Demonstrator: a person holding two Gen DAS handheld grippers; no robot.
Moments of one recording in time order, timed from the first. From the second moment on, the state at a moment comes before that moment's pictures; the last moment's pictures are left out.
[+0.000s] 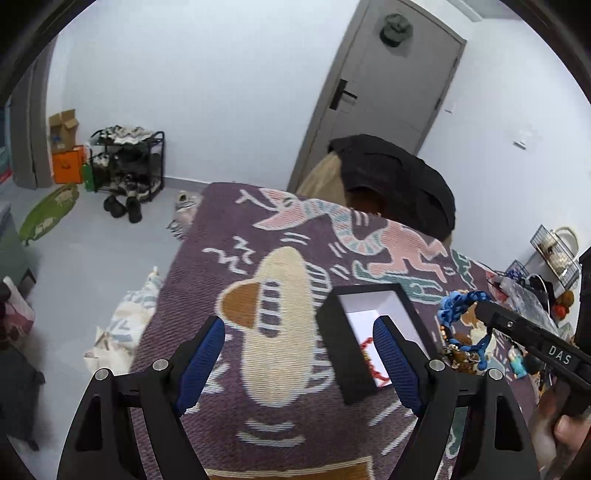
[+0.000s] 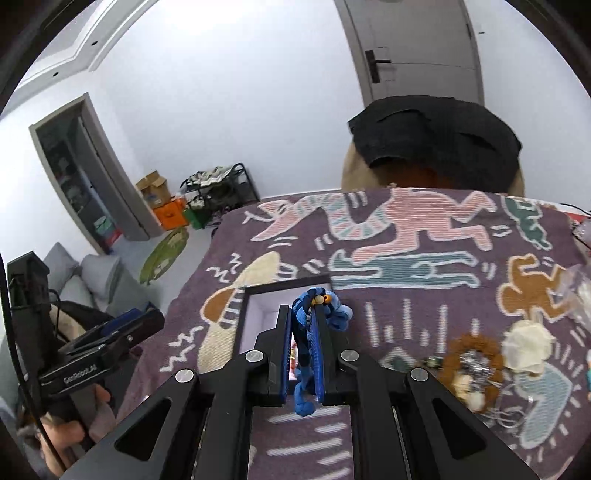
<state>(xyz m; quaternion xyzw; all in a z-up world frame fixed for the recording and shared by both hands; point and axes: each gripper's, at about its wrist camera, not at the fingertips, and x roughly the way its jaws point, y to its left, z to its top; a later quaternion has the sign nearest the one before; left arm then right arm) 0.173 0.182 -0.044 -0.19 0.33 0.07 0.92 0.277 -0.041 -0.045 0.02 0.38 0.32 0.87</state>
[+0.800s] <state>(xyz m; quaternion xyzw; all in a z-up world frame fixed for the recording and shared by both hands) 0.166 0.159 -0.018 -0.15 0.30 0.06 0.94 0.256 -0.078 -0.047 0.08 0.37 0.30 0.88</state>
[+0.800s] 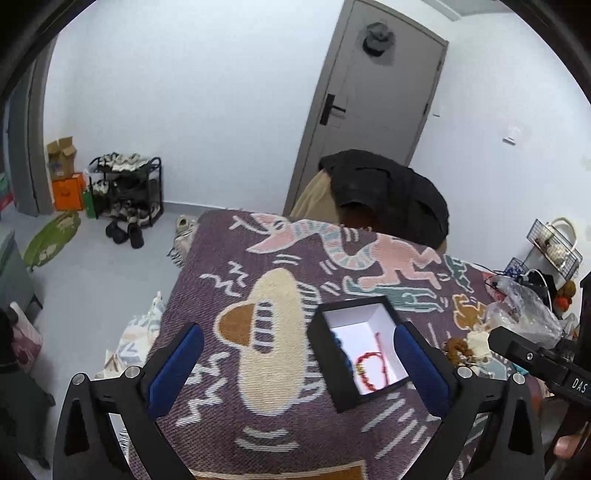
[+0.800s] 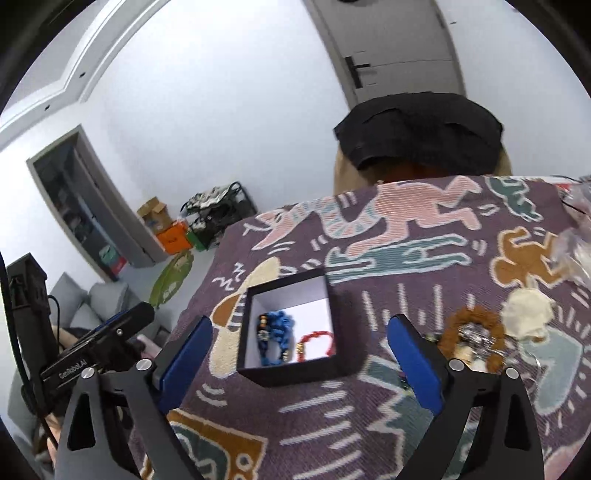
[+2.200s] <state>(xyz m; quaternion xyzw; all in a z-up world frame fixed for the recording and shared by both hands) 0.206 -0.011 -0.032 -0.09 0.37 -0.09 0.92 0.218 -0.262 -0.088 0.14 0.36 0.20 0.90</state>
